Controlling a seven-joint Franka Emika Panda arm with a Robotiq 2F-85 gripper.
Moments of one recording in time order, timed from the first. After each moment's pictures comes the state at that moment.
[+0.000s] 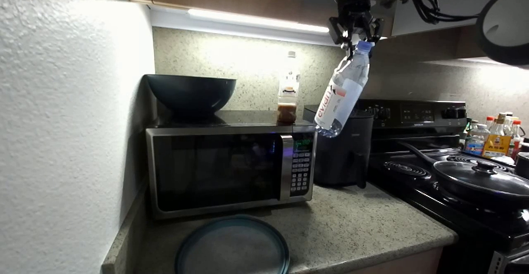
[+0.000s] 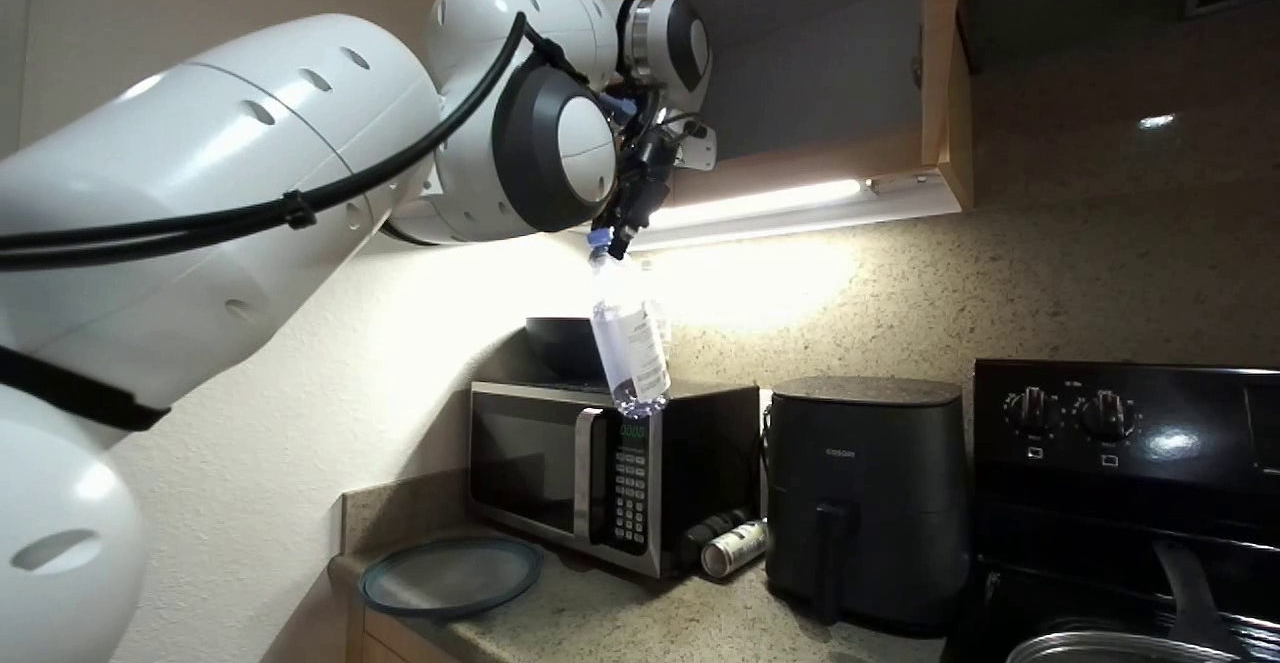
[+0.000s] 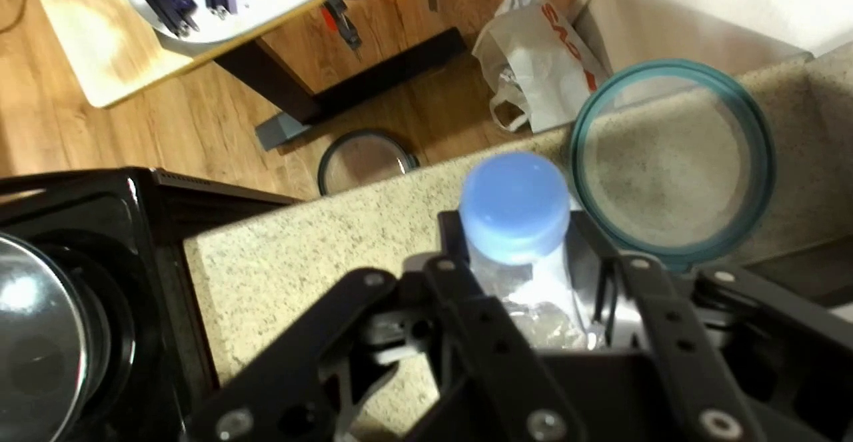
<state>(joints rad) -0.05 0.68 0.02 -0.37 0.23 0.66 0.63</state>
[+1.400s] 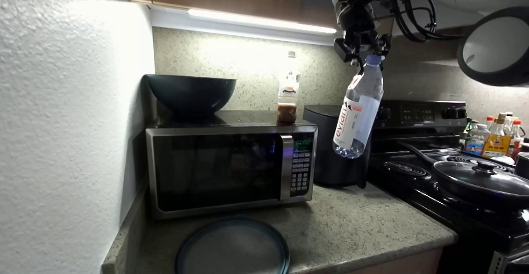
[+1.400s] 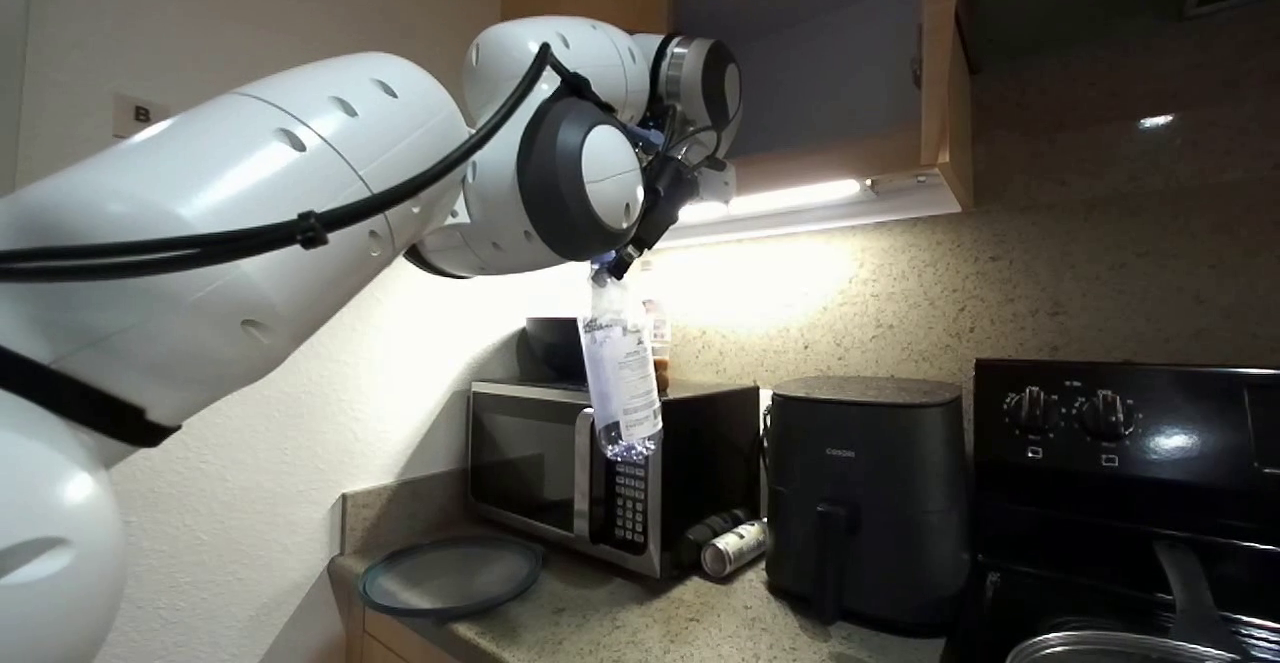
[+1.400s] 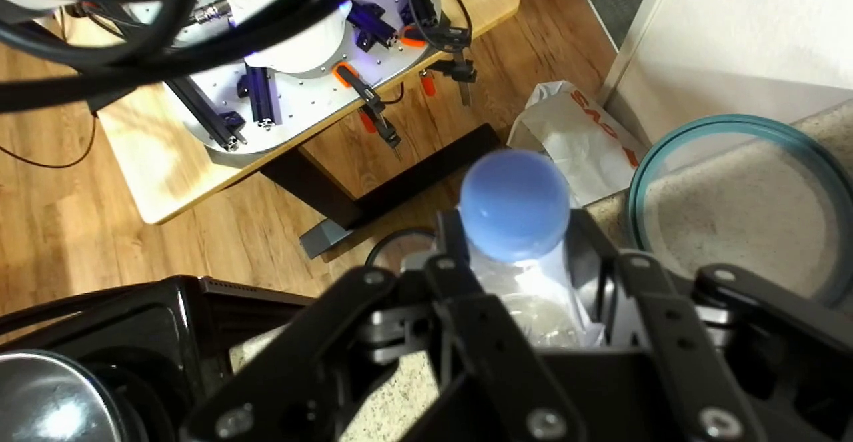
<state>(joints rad) -0.09 0.77 -0.05 -0.36 0.37 0.53 0.74</state>
